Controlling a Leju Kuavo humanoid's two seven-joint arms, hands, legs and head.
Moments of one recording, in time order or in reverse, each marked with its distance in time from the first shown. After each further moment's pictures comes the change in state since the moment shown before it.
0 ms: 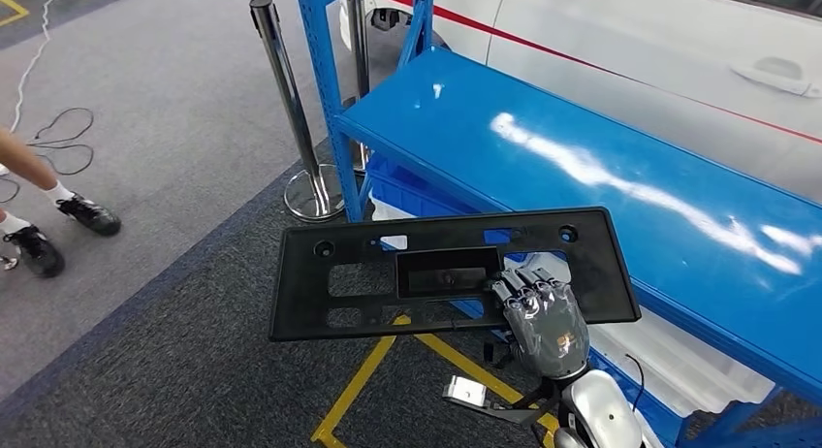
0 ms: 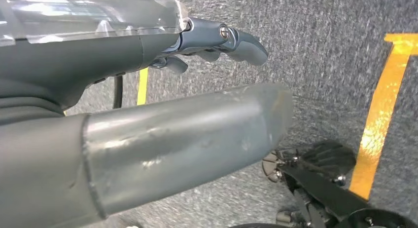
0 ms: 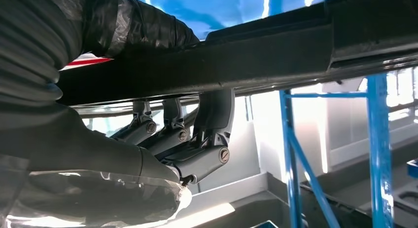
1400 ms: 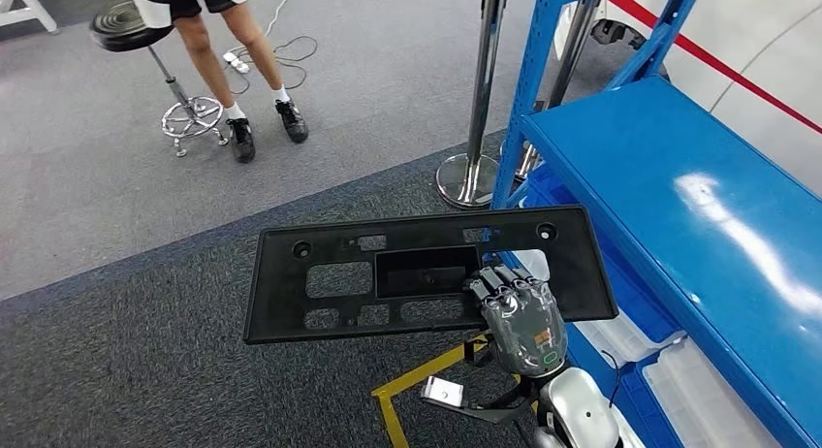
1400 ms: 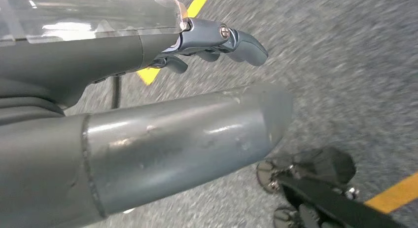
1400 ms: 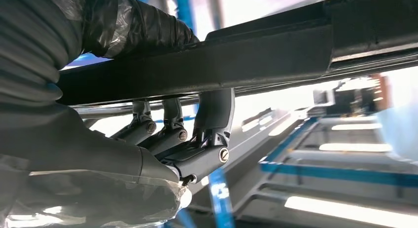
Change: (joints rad) left arm 0.005 0.048 0.021 0.012 0.035 -0.023 -0.002; right arm -0.011 0.058 0.057 0.013 0.038 0.002 0.013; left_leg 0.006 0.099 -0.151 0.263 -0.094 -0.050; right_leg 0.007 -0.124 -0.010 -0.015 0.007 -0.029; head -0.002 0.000
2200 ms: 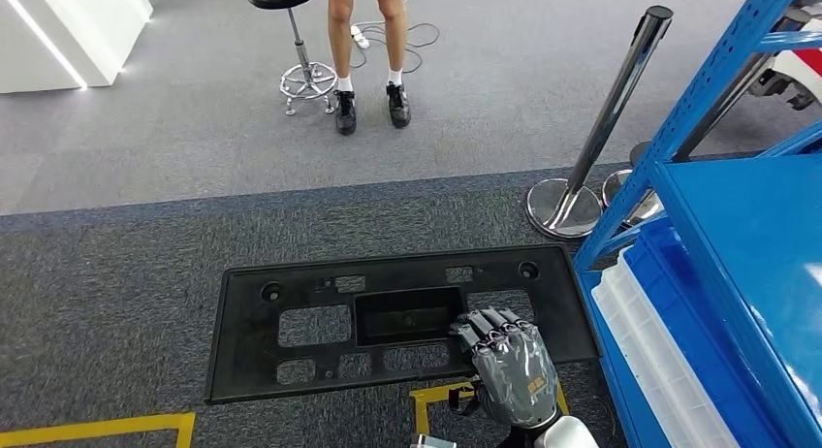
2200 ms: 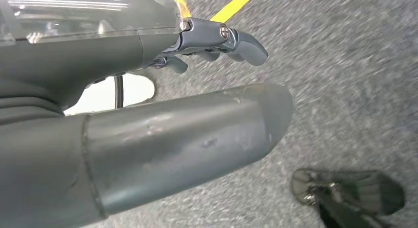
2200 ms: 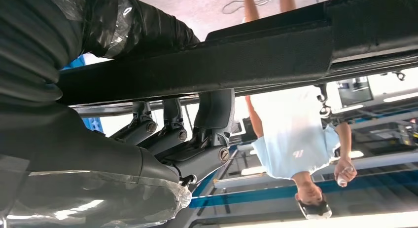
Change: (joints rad) left arm 0.017 0.015 -0.005 0.022 -0.001 0.024 0.081; right arm 0.176 0.028 0.005 -0.092 -0.035 -0.027 -0.063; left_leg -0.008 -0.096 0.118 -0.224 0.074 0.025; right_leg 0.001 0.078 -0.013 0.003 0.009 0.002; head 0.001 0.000
